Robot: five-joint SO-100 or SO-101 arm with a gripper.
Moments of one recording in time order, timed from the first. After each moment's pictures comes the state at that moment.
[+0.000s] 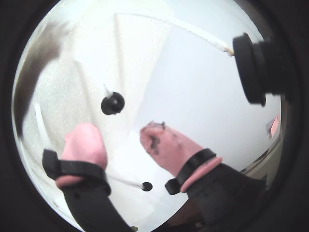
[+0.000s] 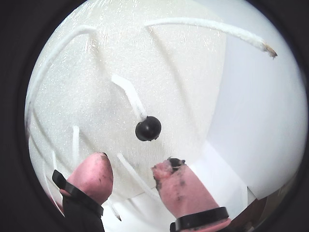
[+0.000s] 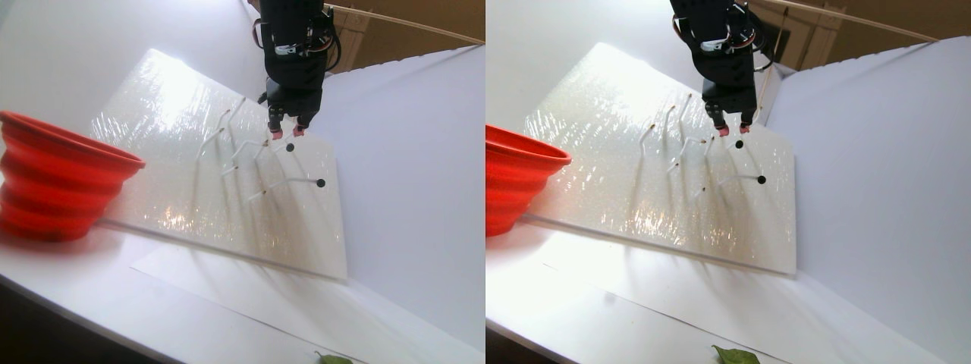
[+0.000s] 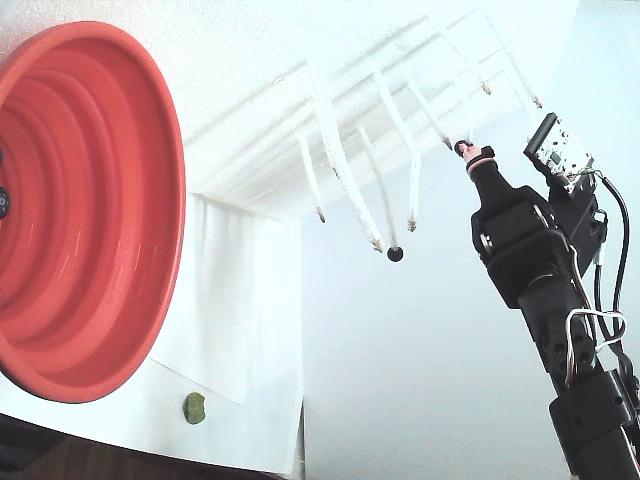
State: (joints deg) arm 16.5 65.7 84.1 -10.5 -96.2
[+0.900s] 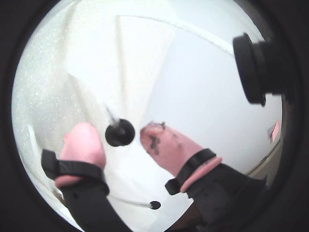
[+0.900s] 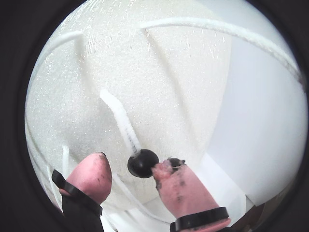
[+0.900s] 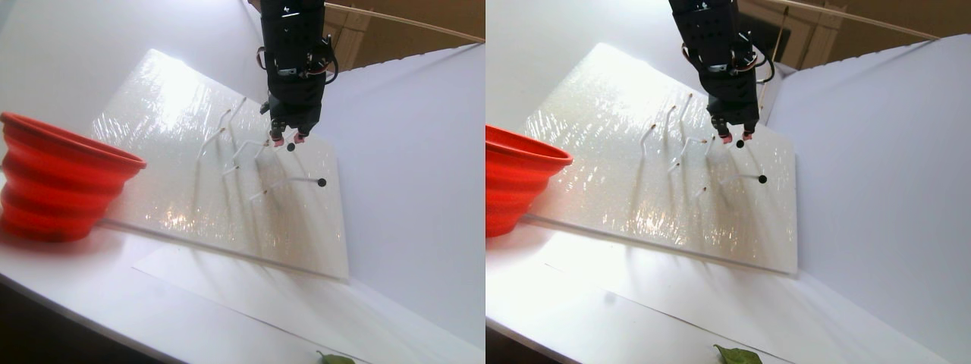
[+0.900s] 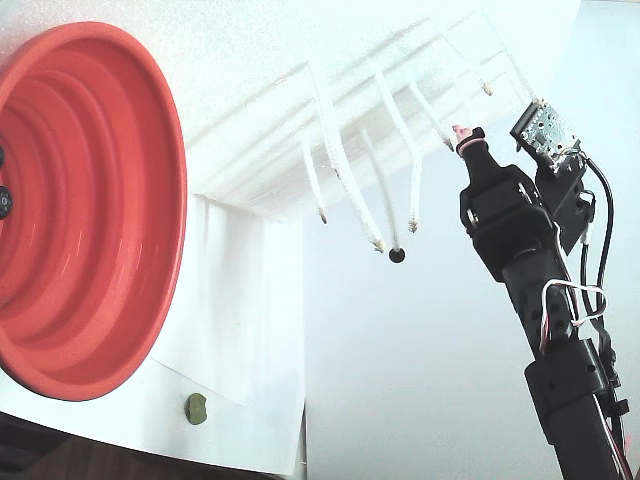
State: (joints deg) arm 16.8 54.1 70.0 -10.4 -97.3
